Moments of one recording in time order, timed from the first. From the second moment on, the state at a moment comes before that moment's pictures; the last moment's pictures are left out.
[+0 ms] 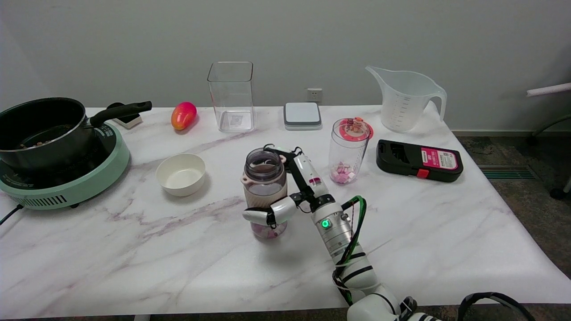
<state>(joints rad) 0.08 -1.40 -2.17 1.08 0.74 0.93 0.59</state>
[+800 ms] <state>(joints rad) 0.06 -1.39 -2.17 1.08 0.73 0.96 0.60</state>
